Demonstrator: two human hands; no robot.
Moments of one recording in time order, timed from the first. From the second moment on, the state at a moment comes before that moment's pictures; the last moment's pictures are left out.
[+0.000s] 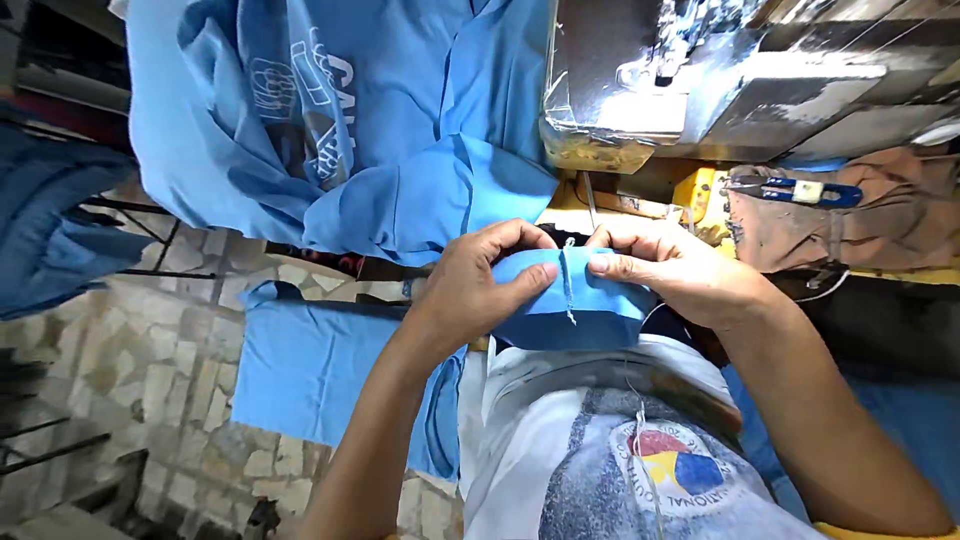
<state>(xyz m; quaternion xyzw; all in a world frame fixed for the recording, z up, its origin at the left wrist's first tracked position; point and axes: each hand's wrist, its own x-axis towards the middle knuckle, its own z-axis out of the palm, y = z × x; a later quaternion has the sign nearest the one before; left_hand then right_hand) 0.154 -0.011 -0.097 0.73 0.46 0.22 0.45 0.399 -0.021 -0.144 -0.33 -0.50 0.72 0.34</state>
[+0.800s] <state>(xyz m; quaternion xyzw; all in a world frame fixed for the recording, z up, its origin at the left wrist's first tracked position) 0.212 -0.058 -0.151 0.56 0.52 0.45 0.46 0.347 -0.055 -0.163 -0.47 -0.43 0.61 0.47</state>
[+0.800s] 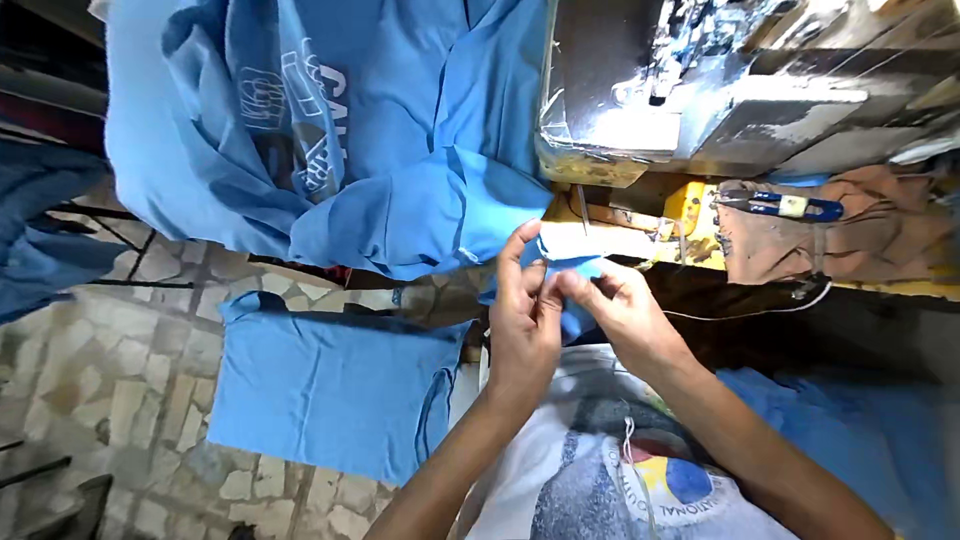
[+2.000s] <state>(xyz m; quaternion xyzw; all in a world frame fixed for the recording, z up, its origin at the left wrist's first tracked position) 0.152 -0.035 -0.114 0.91 0.33 0.25 0.02 0.386 -0.018 -0.126 -0.40 -0.51 0.68 0.35</state>
